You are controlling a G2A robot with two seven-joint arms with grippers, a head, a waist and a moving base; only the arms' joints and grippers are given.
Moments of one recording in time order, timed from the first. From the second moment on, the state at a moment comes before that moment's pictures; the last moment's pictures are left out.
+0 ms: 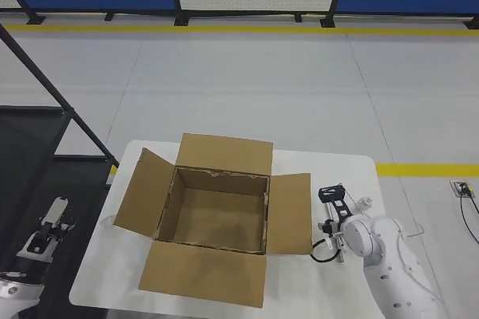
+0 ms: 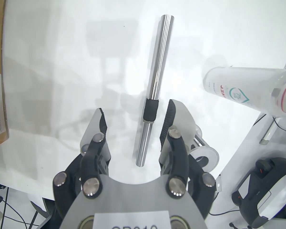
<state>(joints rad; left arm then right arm) 1.66 -1.13 -2.05 -1.99 -0.08 -0.21 -0.35 -0.92 -1.30 1.35 -1.43 -1.29 -0.01 1.18</state>
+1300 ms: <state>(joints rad) 1.66 -1.13 -2.05 -1.99 -0.08 -0.21 -0.35 -0.77 -1.30 1.28 -1.13 -1.28 -0.03 1.17</state>
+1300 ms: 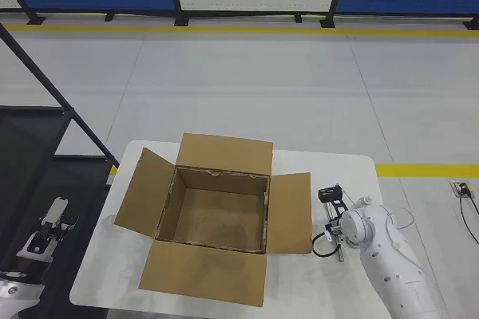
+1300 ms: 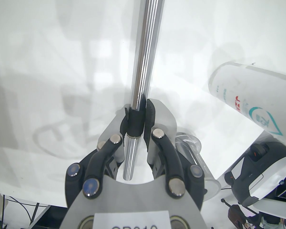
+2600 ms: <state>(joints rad) 1.66 -1.13 -2.05 -1.99 -0.08 -0.21 -0.35 -1.04 -1.29 1.31 -2.03 -1.09 0.13 0.81</state>
